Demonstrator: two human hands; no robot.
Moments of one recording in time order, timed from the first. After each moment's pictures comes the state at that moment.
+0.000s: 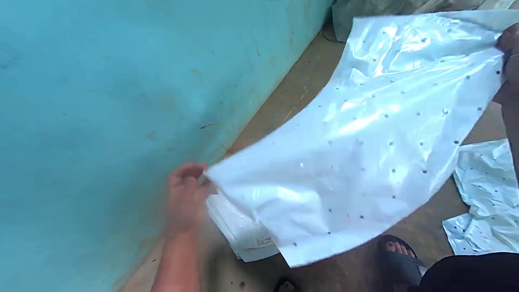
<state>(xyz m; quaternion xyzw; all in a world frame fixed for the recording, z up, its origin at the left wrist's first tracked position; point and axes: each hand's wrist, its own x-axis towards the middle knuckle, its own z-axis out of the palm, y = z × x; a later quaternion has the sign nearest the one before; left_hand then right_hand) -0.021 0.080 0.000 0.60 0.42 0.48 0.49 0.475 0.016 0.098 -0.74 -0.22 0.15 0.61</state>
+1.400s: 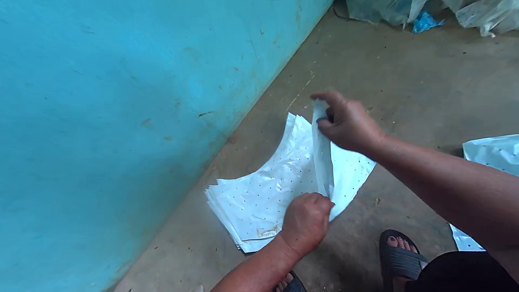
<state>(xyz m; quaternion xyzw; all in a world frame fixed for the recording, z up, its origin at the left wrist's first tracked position) 0.142 -0.014 -0.048 0.91 0.30 0.24 0.19 0.338 0.067 0.031 -0.63 -0.65 0.25 0.33</state>
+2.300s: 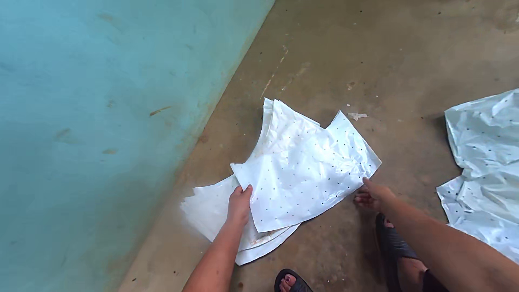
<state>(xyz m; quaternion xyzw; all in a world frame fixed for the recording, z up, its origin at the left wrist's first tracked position) 0.062 0.090 -0.163 0.40 0.68 0.19 0.58 0.391 -0.086 -0.242 -0.77 0.18 0.51 0.32</state>
